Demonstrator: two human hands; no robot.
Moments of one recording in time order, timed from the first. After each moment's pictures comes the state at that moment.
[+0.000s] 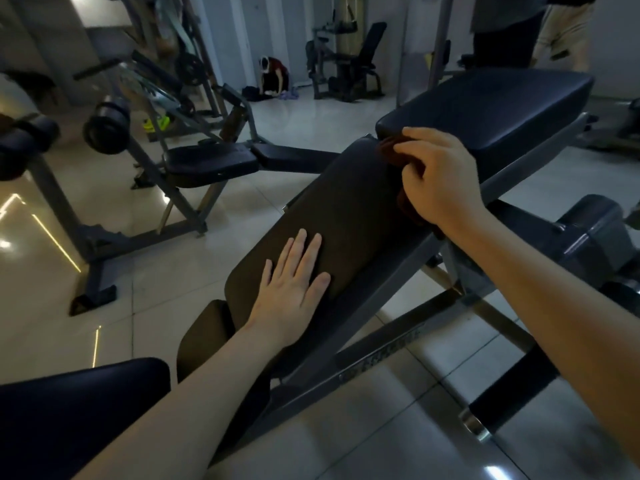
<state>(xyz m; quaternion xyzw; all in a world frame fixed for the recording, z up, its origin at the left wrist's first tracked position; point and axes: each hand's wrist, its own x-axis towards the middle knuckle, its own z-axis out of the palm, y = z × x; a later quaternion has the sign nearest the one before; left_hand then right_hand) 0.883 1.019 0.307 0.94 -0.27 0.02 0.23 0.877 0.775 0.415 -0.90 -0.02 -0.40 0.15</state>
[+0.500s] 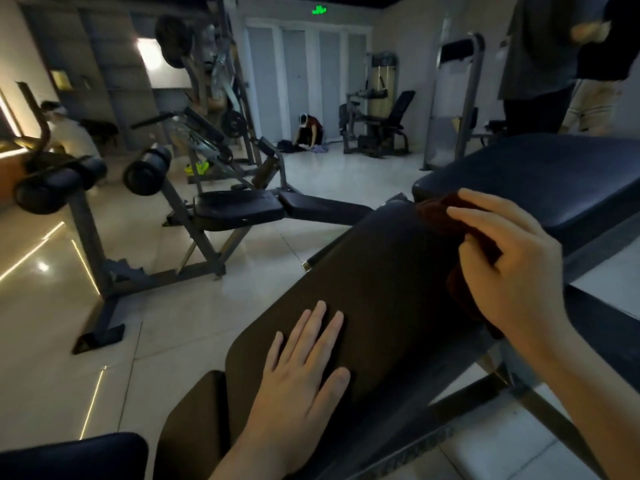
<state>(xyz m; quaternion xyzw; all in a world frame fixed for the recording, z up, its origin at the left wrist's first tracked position) 0.885 1.020 0.298 0.93 -0.26 0.05 0.25 0.881 0.773 0.399 -0.83 -0.09 -0.49 0.23</state>
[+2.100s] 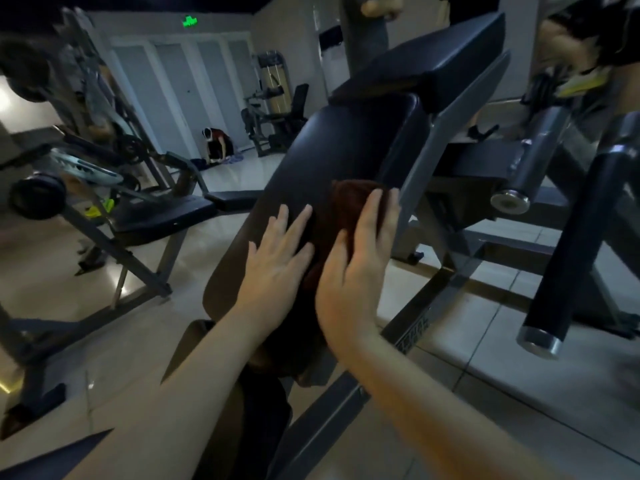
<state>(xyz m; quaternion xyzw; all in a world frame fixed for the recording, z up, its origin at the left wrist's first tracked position) 0.908 1.037 0.282 0.87 -0.40 0.12 0.26 0.849 0.958 0.254 -0.63 0.08 -0.60 0.49</state>
